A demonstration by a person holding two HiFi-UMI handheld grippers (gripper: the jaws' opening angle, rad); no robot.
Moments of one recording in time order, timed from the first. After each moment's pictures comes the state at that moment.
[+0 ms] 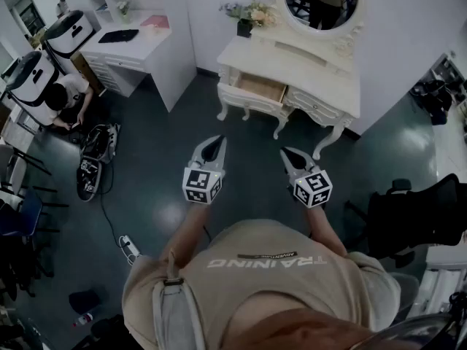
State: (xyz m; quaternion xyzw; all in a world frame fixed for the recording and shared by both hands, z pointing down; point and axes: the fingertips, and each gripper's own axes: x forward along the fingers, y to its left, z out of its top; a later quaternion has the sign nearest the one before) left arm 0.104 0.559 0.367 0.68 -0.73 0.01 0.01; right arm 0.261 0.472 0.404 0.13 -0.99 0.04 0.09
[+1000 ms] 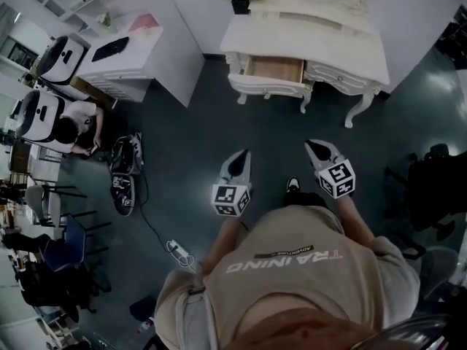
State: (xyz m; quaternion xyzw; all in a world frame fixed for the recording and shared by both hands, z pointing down) left arm 0.071 0.478 0.469 0.70 -0.70 0.01 0.13; right arm 0.224 0.371 0.490 0.17 -0.97 0.06 0.16
